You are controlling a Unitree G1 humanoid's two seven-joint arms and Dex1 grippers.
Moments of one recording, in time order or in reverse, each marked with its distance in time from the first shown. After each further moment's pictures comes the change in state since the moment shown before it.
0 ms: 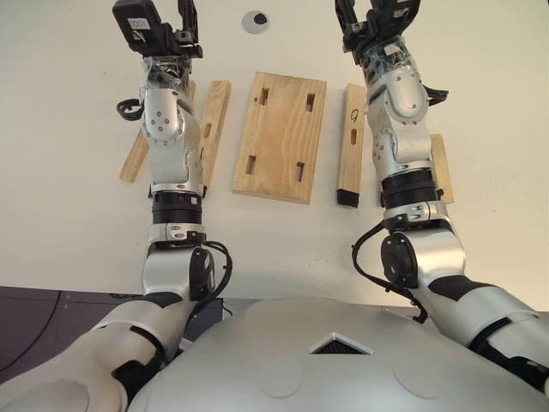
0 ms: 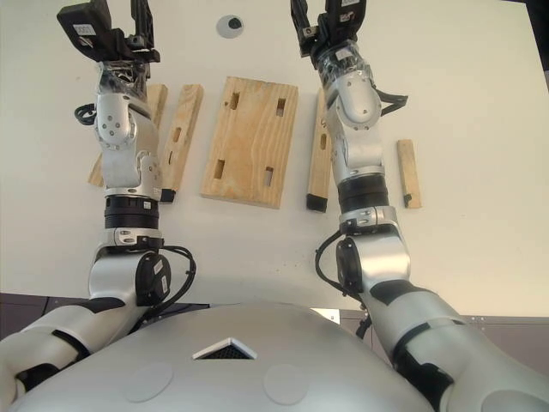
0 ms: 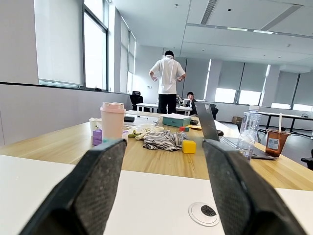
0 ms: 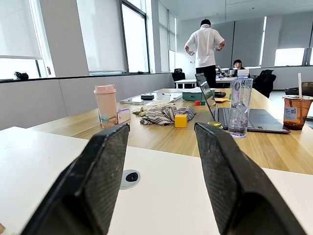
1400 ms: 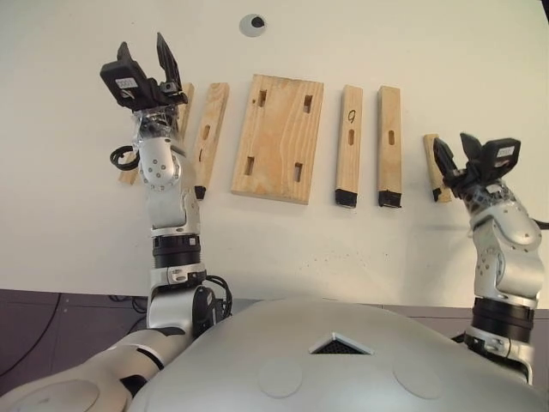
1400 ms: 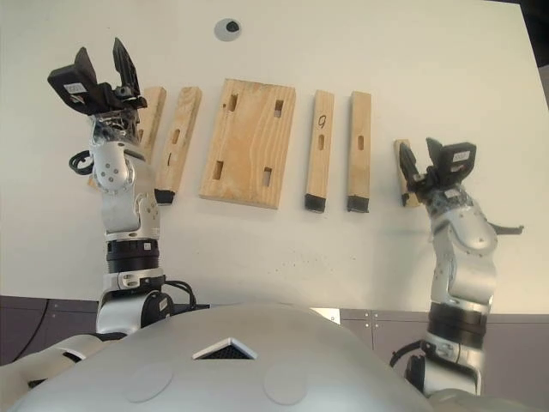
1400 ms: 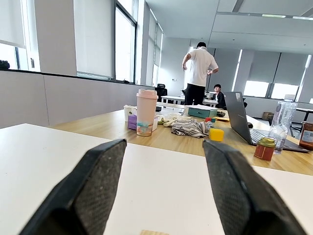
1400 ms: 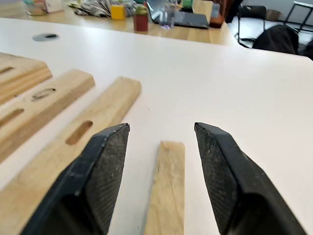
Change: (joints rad) left arm 0.286 -0.034 0.000 -0.279 0.032 0.079 0.106; right arm 0.842 -0.365 -0.245 -0.708 0.119 0.454 0.206
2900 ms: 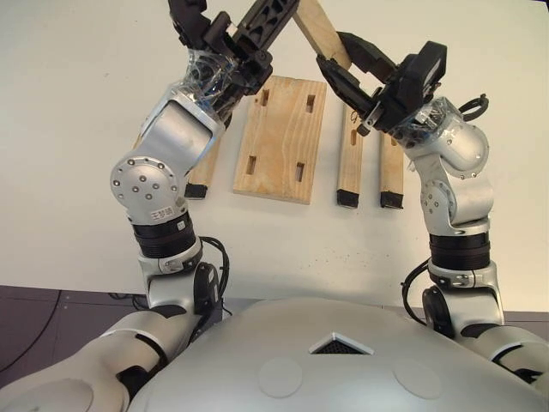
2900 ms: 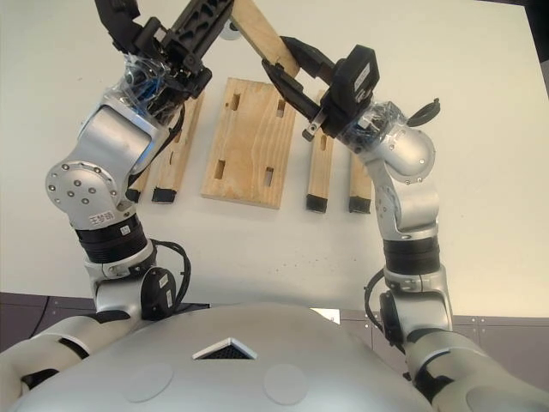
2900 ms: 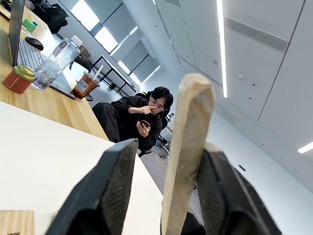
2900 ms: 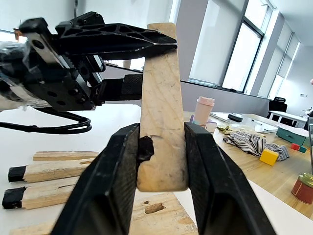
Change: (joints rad) left arm -0.189 0.001 0.010 -0.406 -1.155 0.941 -0.080; right arm -0.465 0.090 0.385 0.016 0.079 -0.258 0.300
